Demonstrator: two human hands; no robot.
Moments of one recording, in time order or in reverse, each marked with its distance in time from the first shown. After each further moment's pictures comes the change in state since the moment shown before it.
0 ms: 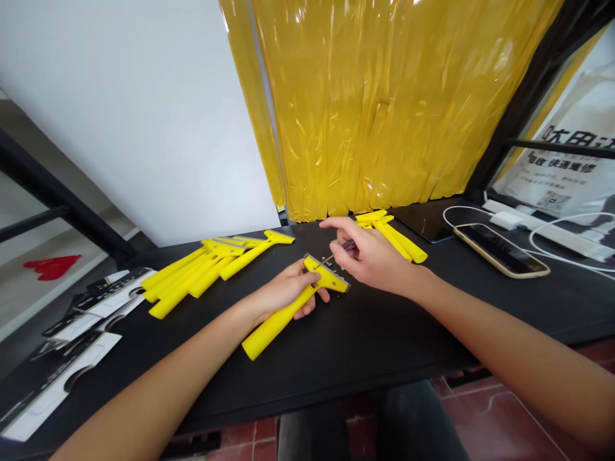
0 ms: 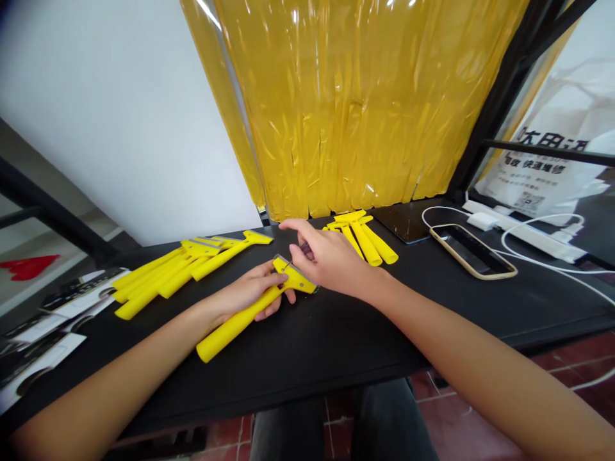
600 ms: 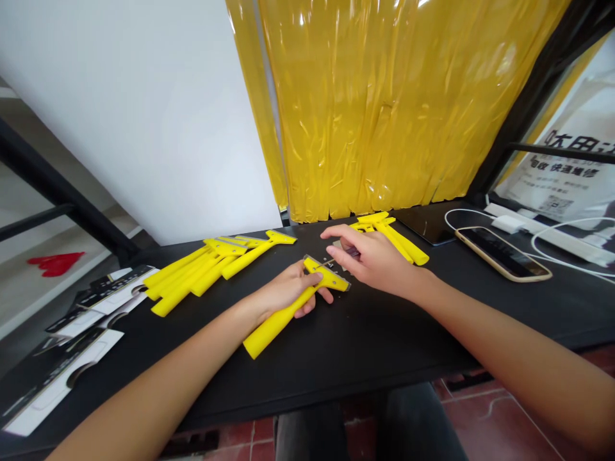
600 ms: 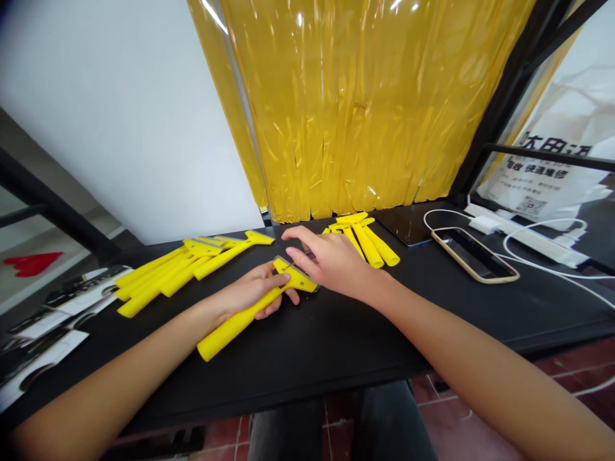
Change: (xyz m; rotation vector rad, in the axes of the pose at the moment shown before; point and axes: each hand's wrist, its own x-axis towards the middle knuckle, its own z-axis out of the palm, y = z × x) left_hand -0.001 0.004 -0.001 -0.025 -0.017 -0.006; right_hand 0.000 0.000 0.000 -0.127 -0.030 -0.024
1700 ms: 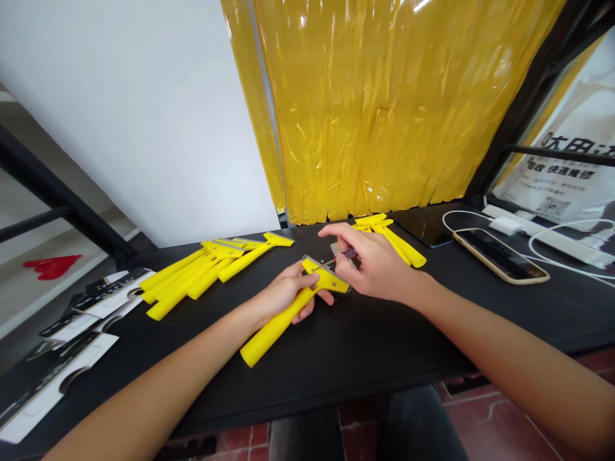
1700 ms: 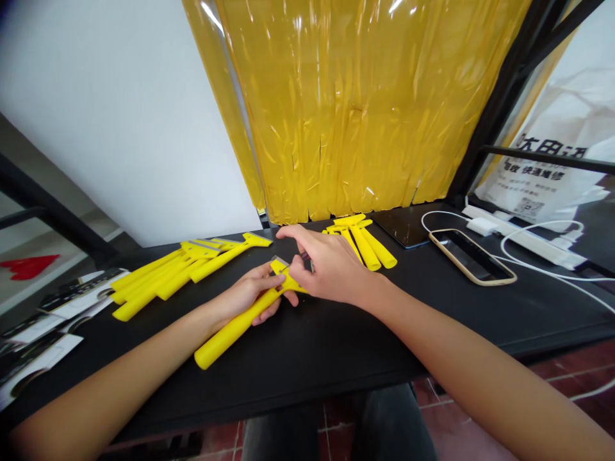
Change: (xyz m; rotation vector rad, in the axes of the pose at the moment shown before) left_hand 0.001 -0.004 0.002 -0.110 -0.044 0.100; right_hand -0.002 -0.006 -0.007 0.049 0.058 -0.051
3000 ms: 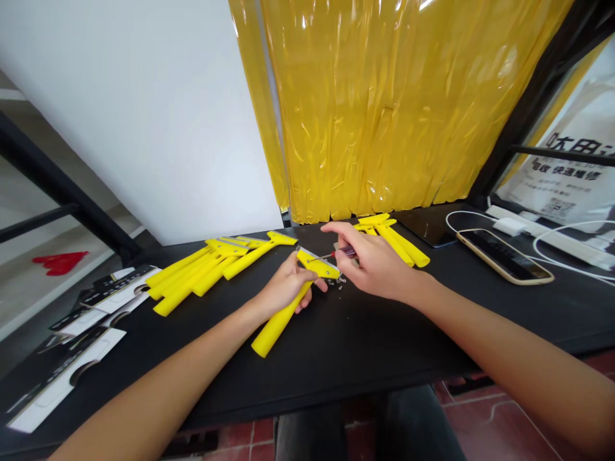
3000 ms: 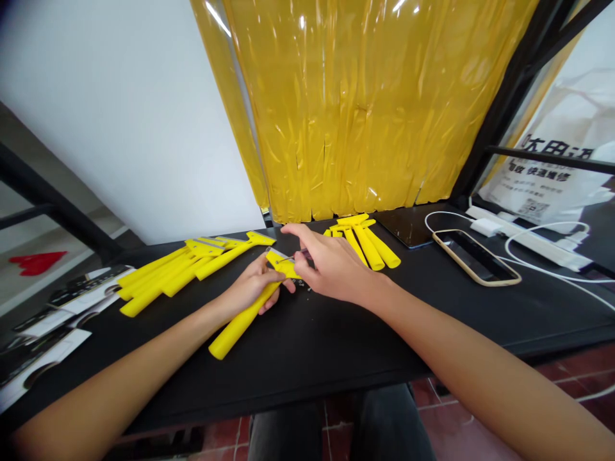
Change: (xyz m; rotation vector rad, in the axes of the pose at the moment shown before) left_hand 0.007 -0.008 -0.009 0.138 0.169 0.139; right_hand 0.000 0.003 0.004 -0.044 -0.064 0.048
